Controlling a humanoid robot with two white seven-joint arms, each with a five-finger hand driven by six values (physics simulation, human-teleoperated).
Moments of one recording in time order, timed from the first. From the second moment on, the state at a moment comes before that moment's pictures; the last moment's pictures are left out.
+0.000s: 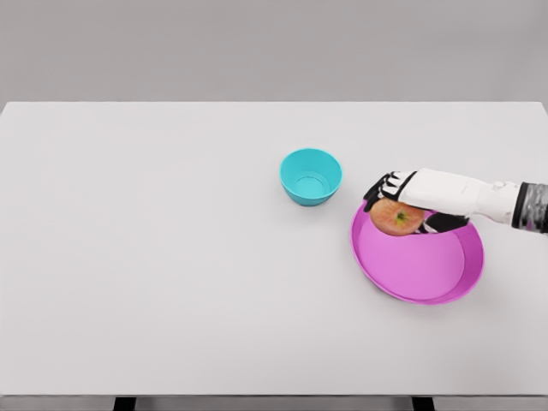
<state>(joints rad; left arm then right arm) 0.03 0.00 -0.26 -0.09 0.37 0.05 -0.44 -0.45 -0.83 0.48 -1.53 0.20 -0.61 0.61</state>
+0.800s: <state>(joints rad) 0.03 0.00 -0.26 -0.09 0.37 0.05 -0.44 -0.76 -0.45 0.56 -1.13 0.34 -0.61 0.61</state>
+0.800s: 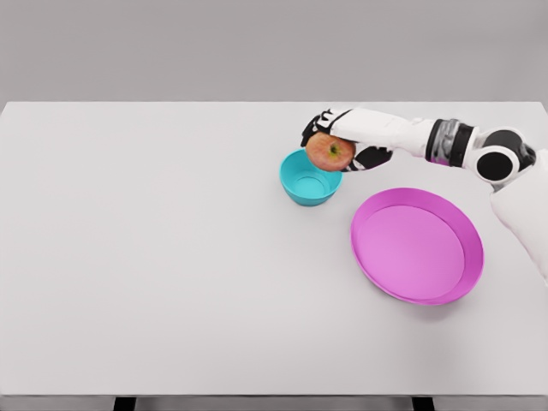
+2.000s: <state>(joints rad) 0.03 0.00 -0.26 -0.09 0.37 0.05 -0.44 -0.73 -0.46 0.55 -1.26 0.40 -0.61 0.61</state>
